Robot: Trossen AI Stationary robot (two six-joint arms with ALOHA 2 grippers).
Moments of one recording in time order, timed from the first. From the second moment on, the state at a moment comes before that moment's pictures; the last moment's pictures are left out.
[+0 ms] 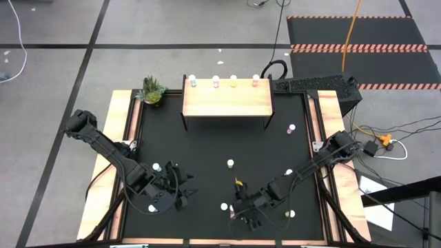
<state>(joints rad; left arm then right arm) -0.67 1.42 1.05 -0.52 -0.61 -0.89 0.56 1.87 1.17 -0.19 0.10 0.22</state>
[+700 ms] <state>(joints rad) -0.66 1.42 1.05 -0.52 -0.61 -1.00 0.50 1.86 1.17 -0.24 0.07 1.00</state>
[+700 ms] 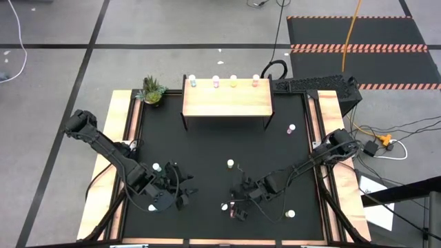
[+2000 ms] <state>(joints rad) -0.45 1.42 1.05 -0.67 -0.45 -0.49 0.43 1.93 1.18 -0.26 -0.07 1.78</state>
